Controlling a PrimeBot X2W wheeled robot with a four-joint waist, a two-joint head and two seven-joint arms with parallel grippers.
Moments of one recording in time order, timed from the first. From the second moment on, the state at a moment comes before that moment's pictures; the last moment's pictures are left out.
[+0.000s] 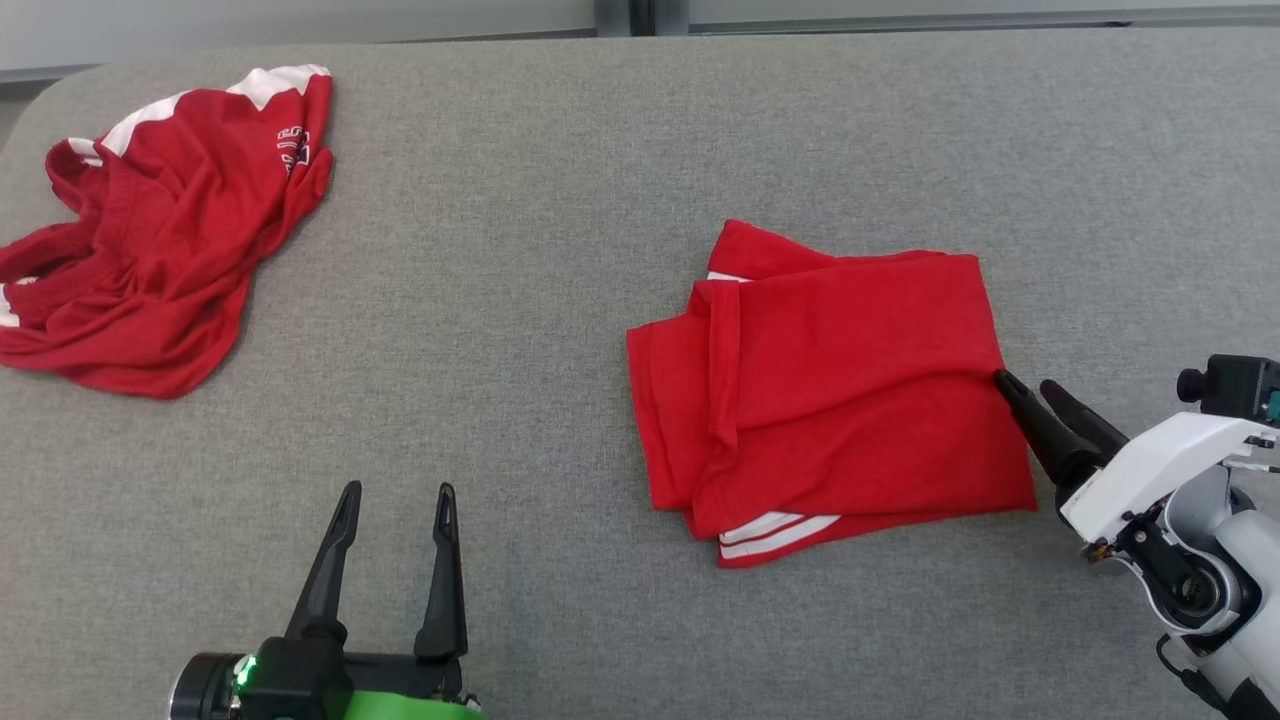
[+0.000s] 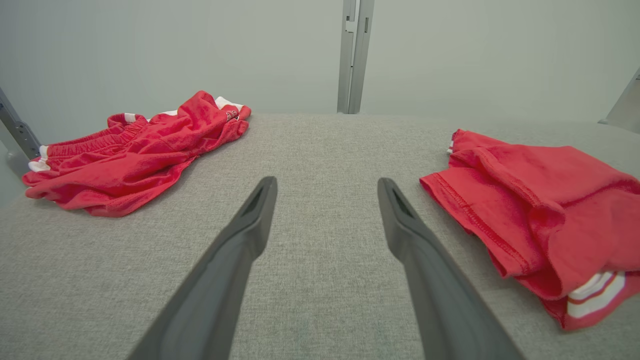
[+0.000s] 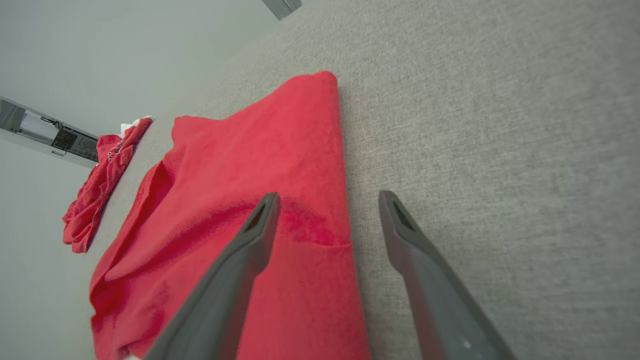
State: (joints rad) left arm 0.13 0.05 -0.18 -0.08 -0.13 0.02 -0.26; right arm -0.36 -0.57 0.51 0.35 1.24 0.13 -0.04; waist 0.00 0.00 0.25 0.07
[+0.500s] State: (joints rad) left arm 0.06 0.05 -0.20 -0.14 -0.12 0.01 -0.26; right arm -0.49 -0.69 0.60 0.29 1.38 0.13 -0.06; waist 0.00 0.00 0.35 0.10
